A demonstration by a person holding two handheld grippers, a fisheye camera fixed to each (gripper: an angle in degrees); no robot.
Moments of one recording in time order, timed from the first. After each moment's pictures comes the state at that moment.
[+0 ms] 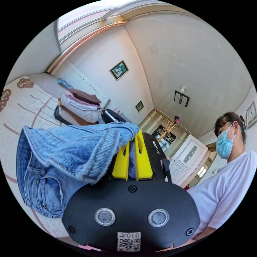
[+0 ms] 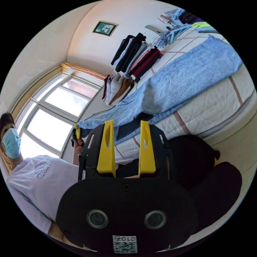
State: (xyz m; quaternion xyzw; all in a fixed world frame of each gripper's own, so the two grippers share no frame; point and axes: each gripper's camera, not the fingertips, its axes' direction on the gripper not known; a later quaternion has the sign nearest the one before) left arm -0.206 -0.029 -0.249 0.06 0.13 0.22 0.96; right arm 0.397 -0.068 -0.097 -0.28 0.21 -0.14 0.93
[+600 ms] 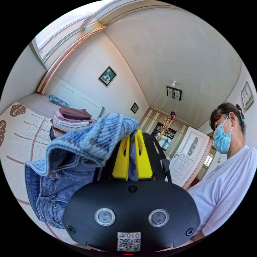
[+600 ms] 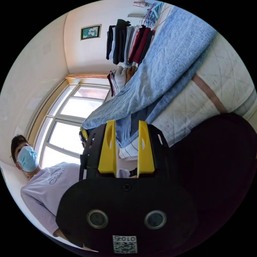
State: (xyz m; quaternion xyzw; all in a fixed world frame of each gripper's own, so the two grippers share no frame) left arm -0.118 -0.011 -0.260 0.08 0.13 0.30 0.94; right arm 0.448 -0.101 -0.083 -0.33 0.13 -0.03 0.94
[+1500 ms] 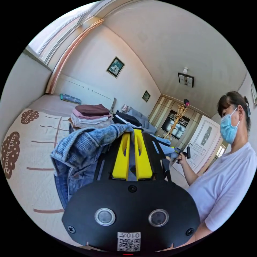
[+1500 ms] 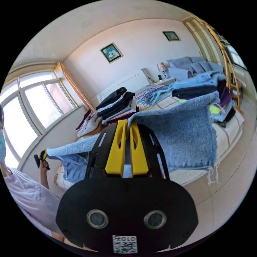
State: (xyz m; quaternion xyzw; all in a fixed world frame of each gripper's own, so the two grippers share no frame) left arm -0.143 -0.064 -0.229 0.04 0.03 0.32 0.95; right arm 0.225 -0.215 0.003 -0.12 0.38 -0.40 0.83
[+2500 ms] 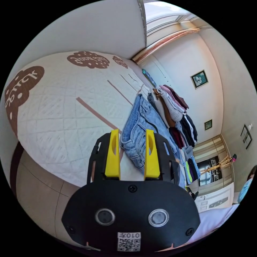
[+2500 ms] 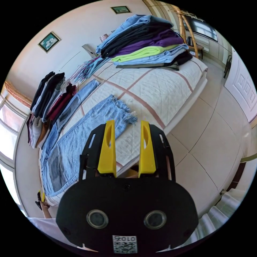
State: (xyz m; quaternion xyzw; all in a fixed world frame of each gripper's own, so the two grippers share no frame) left arm -0.397 0.029 -0.307 0.07 -0.21 -0.05 0.97; right arm 0.388 -0.261 -0.028 -0.09 0.59 -0.16 0.78
